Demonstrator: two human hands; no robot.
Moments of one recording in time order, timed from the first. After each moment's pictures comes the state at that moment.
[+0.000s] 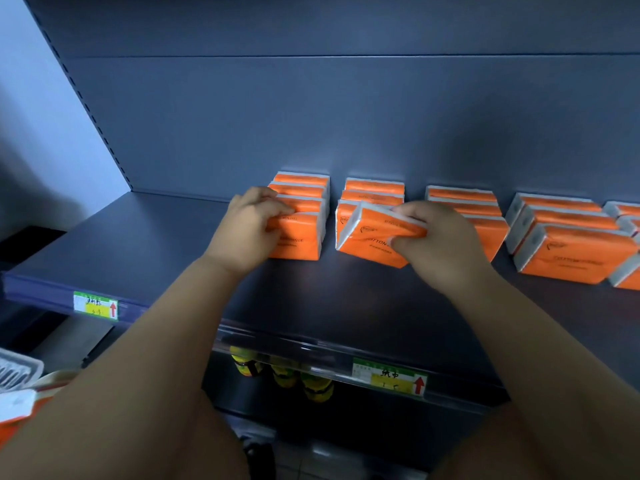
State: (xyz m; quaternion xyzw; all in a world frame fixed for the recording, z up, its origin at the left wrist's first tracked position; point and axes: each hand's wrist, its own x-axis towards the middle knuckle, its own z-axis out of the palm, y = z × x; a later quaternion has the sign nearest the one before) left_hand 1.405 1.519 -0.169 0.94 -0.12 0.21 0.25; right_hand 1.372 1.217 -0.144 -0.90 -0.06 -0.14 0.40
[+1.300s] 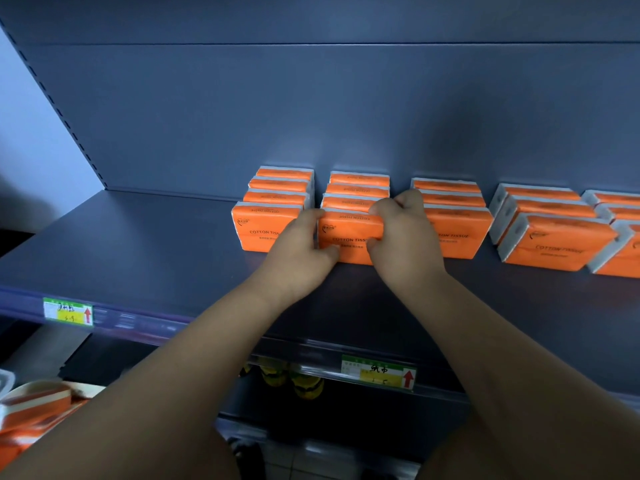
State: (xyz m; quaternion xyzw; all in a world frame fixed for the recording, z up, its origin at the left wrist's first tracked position) left_hand 1.359 1.416 -0.154 0.88 -0.04 0.03 0.46; right_hand 1.381 1.244 -0.166 -0.95 -0.05 -0.21 0.22
